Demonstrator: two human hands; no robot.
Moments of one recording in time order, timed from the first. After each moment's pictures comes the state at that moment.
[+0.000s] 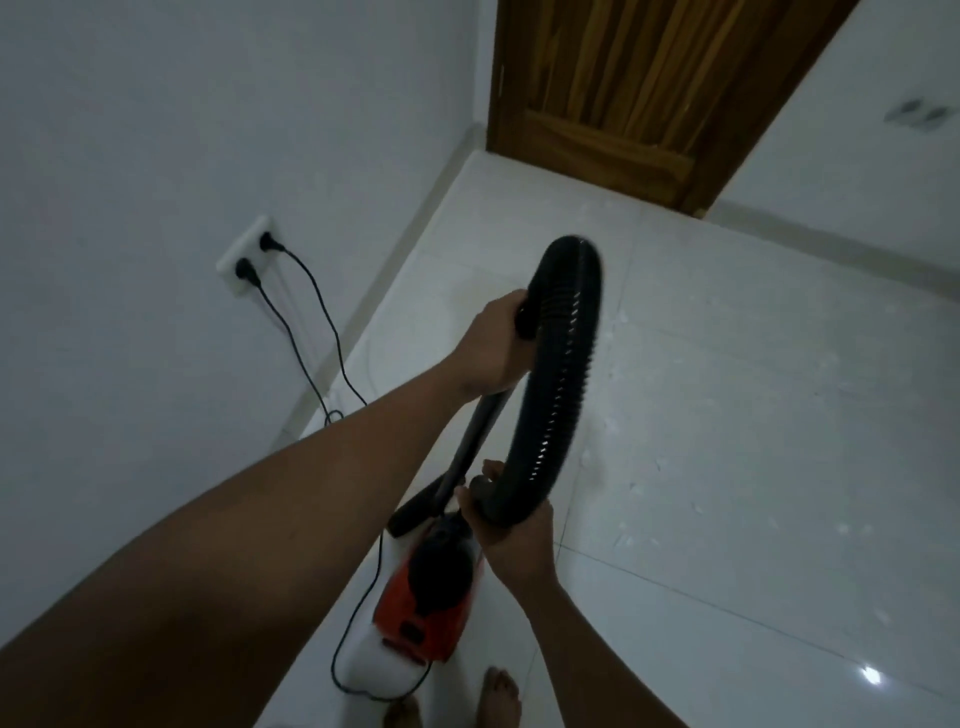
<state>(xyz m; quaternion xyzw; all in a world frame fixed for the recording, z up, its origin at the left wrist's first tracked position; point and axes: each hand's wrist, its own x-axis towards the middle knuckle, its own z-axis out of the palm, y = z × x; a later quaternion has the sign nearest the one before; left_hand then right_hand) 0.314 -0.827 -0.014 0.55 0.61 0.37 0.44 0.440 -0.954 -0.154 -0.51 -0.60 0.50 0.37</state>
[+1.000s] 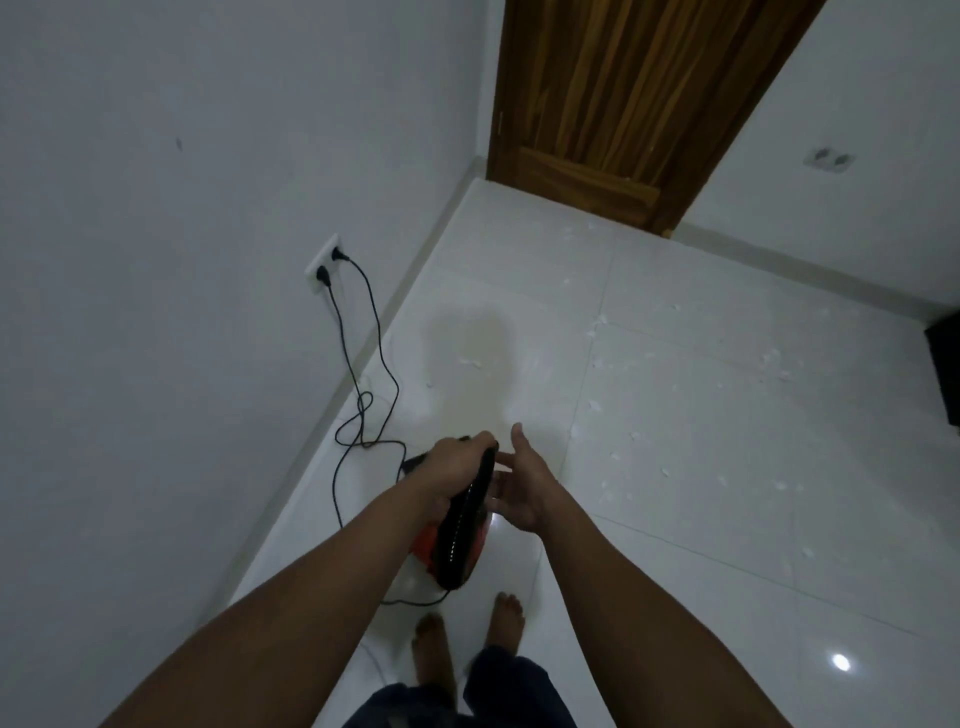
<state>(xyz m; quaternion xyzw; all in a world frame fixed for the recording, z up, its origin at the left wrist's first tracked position) 0.311 -1.103 0.081 0.16 0.67 0.29 0.67 0.429 -1.069 0.043 -0.57 -0.15 0.79 0.16</state>
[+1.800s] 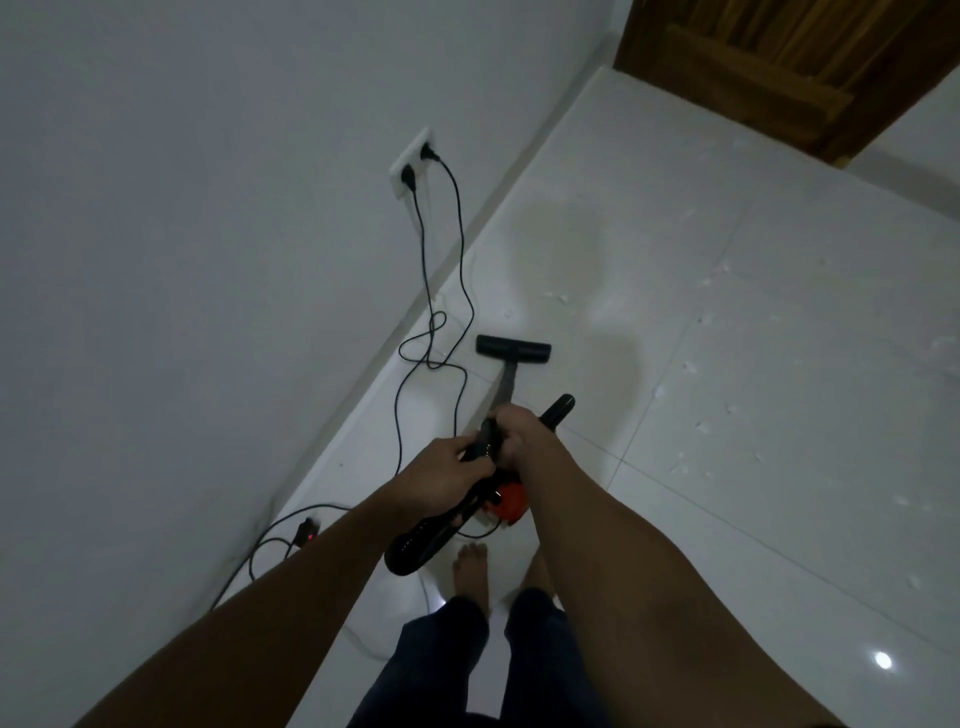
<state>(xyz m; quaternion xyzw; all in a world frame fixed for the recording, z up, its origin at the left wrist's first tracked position) 0.239 -1.157 0.006 0.25 0.70 0.25 0.62 0.311 -1.033 -0.081 -0.65 -0.17 0.74 -0.04</state>
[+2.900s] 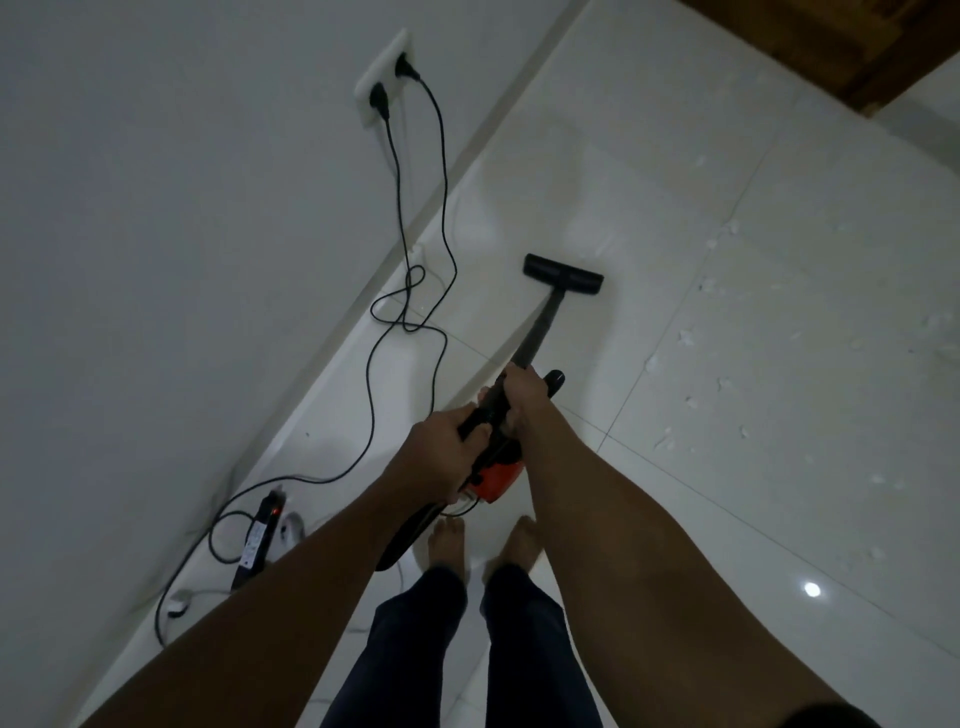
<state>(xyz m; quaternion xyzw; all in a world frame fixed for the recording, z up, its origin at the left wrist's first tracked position) 0.221 -1.108 -0.082 0.35 0.73 0.26 0.54 0.292 -0.977 -0.165 -0.70 -0.16 0.69 0.09</state>
